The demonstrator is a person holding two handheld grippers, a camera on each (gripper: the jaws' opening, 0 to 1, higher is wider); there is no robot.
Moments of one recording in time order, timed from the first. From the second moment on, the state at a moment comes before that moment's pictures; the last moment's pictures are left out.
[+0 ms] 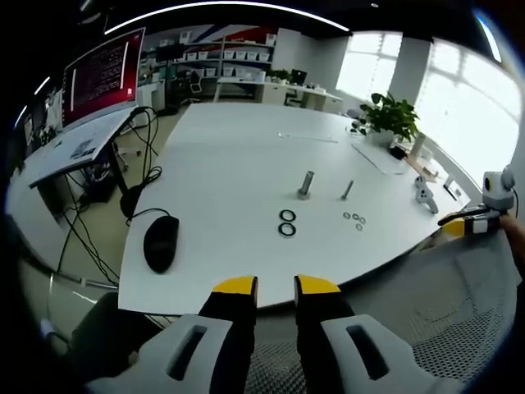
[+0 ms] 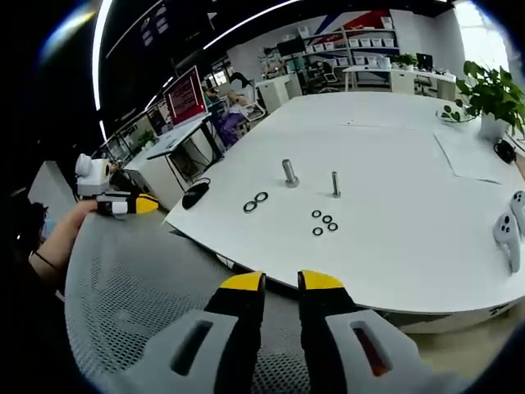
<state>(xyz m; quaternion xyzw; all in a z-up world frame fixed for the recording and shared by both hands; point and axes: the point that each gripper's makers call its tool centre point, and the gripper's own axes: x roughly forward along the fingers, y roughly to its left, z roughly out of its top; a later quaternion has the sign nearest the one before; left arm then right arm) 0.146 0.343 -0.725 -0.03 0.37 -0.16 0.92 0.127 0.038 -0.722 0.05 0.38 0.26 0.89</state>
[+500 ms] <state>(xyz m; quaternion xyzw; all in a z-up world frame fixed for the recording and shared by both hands) 0.147 0.343 -0.725 -0.03 0.36 -0.16 0.92 0.127 0.038 -0.722 0.05 0.38 0.26 0.89</state>
